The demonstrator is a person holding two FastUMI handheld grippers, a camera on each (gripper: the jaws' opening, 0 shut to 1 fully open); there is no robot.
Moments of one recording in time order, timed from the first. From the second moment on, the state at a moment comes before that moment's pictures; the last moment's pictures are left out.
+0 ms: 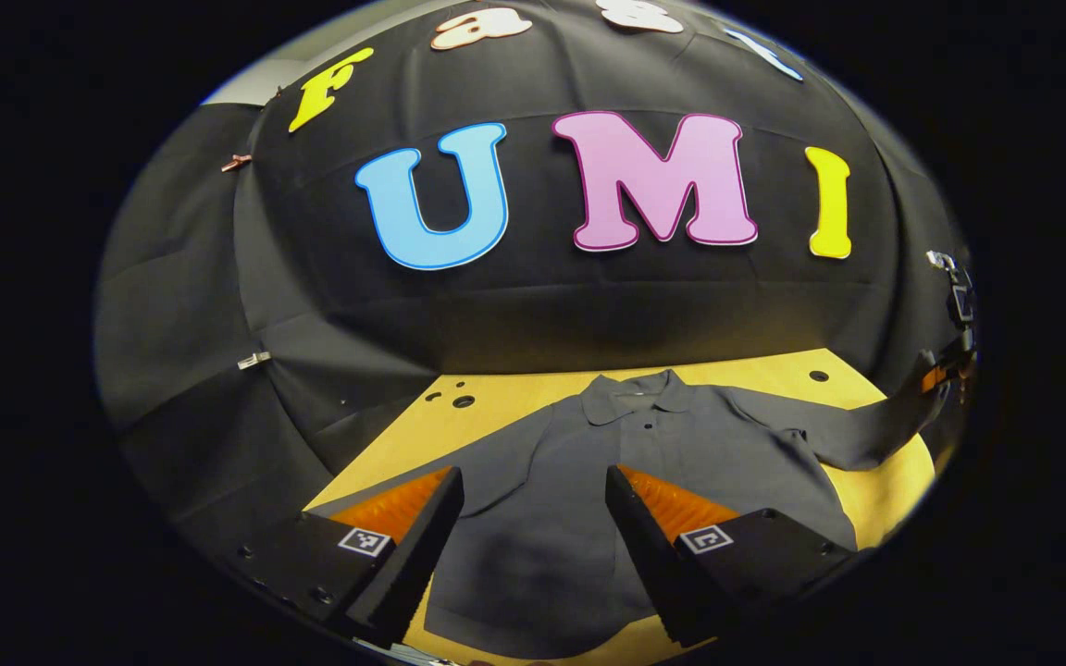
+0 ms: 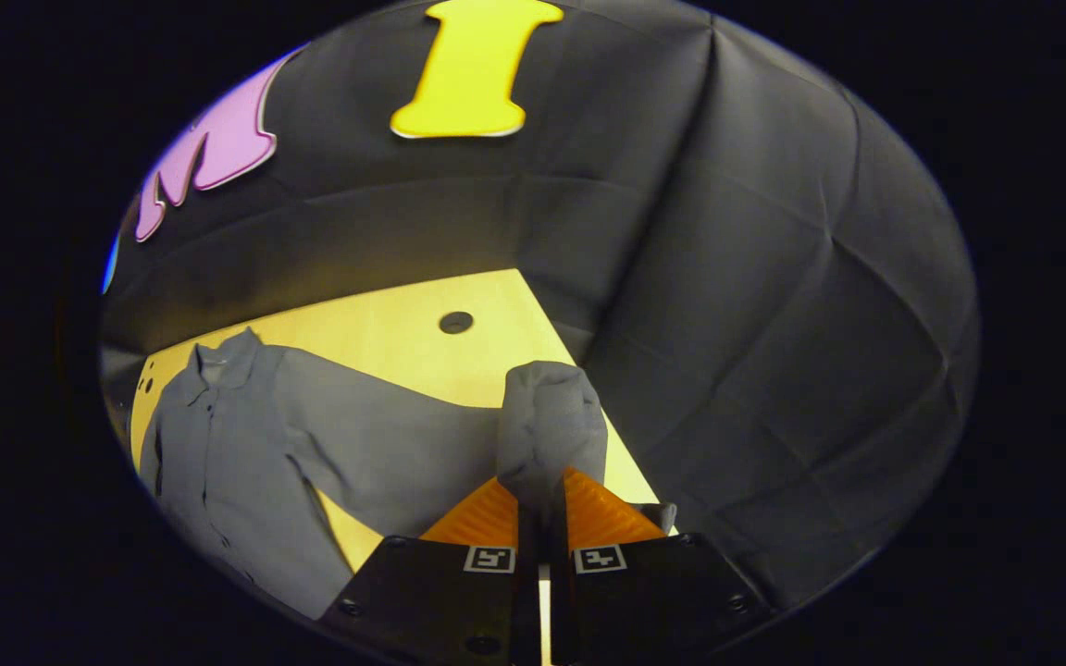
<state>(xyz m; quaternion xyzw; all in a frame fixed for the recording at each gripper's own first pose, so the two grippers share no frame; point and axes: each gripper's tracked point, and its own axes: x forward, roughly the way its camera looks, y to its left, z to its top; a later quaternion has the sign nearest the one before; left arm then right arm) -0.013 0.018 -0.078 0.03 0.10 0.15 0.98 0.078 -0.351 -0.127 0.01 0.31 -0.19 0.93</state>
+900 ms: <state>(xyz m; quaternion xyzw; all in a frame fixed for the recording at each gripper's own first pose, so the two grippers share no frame) -0.057 0.096 -0.083 0.01 0.07 0.17 0.98 0.151 -0.083 -0.026 -0.10 0.25 0.00 0.96</state>
